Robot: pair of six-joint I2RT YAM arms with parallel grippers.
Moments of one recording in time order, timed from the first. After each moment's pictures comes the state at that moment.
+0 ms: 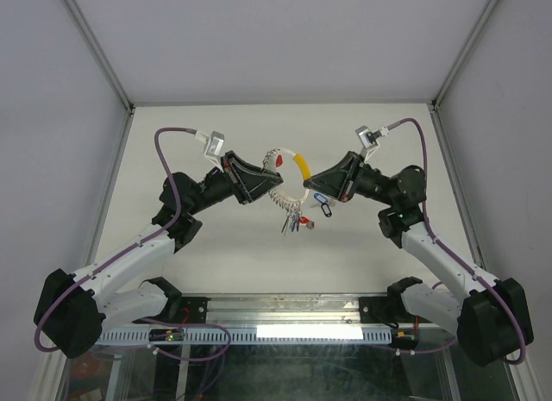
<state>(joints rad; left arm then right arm) -0.62 1.05 0.65 0.72 0.53 -0.78 0.40 1.03 0.60 0.80 -0.88 1.05</state>
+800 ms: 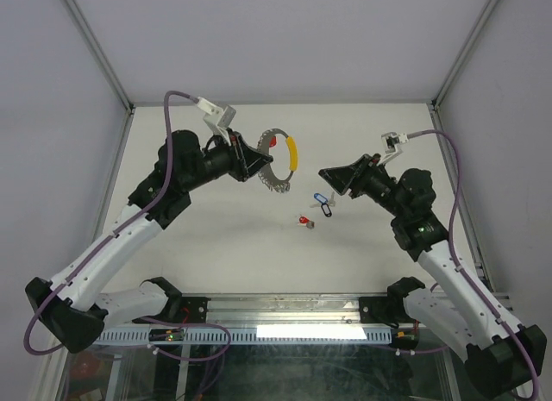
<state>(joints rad) -0.63 1.07 1.06 -0.05 0.35 -0.48 0.40 0.81 0.64 0.22 -0.47 0.76</state>
